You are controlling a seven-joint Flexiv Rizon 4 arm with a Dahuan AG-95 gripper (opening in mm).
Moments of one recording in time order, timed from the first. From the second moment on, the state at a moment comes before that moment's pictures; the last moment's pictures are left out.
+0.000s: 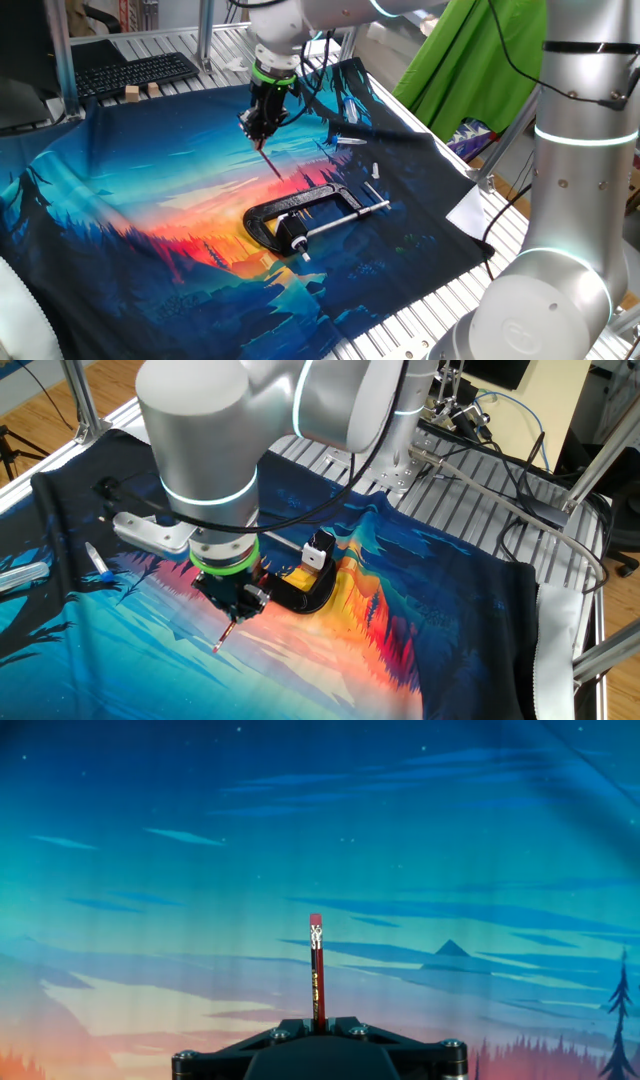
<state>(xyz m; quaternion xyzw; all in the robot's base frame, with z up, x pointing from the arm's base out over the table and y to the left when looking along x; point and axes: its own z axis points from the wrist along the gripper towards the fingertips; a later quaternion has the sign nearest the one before) 0.637 0.002 0.085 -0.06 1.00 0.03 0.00</state>
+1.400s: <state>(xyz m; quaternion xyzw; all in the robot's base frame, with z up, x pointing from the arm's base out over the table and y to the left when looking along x) 0.624 0.012 0.023 -0.05 1.00 0.01 -0.01</state>
